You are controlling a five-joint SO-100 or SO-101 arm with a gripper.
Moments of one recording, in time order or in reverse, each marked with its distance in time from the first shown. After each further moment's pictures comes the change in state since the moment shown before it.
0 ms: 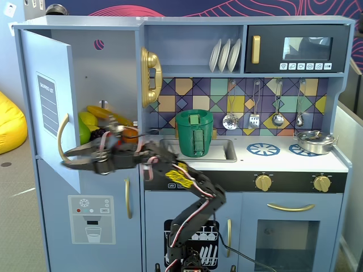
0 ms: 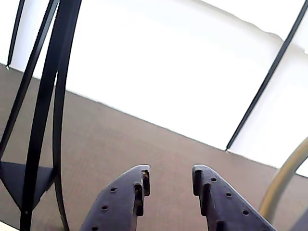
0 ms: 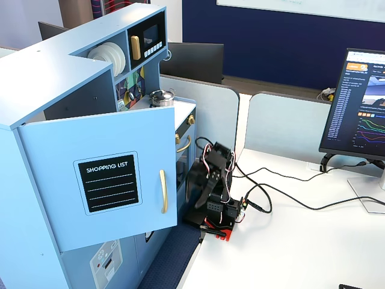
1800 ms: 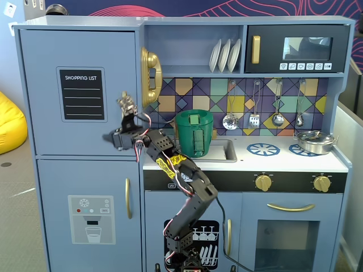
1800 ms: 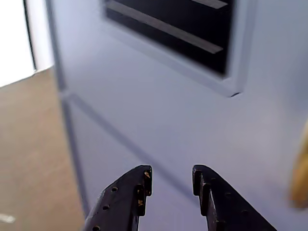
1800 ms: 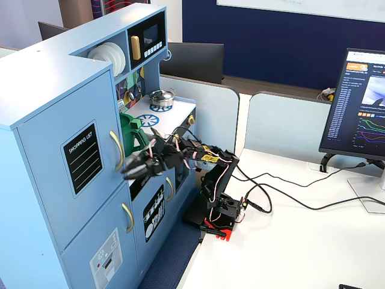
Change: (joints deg) arm 42.5 -4.5 -0.8 4.9 18.1
